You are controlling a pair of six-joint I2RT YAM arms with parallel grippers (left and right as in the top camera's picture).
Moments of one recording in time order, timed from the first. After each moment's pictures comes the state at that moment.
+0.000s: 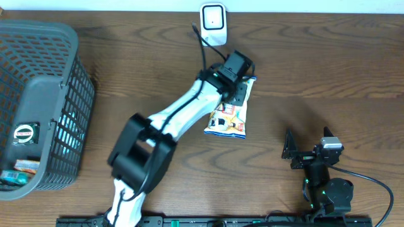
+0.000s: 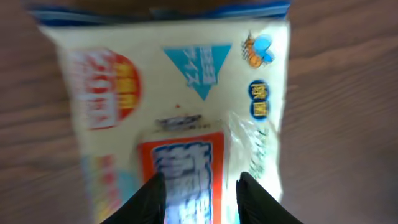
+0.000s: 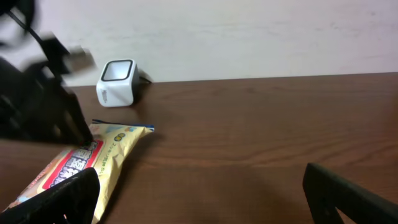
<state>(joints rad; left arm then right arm) -0.68 2.09 1.60 -0.62 0.02 -0.38 0.04 0.01 0.01 -0.07 -0.03 0.08</state>
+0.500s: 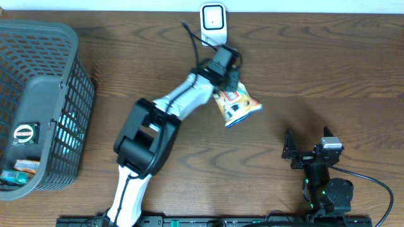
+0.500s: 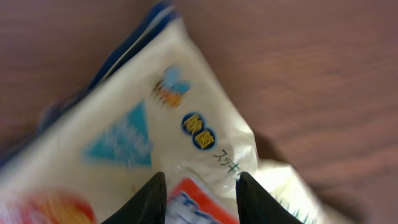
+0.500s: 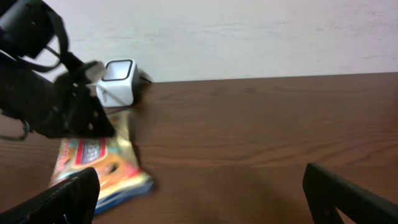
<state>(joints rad) -0.56 2.20 1.61 -0.37 0.05 -0.38 0.04 0.01 0.01 -0.07 -0.03 0.08</state>
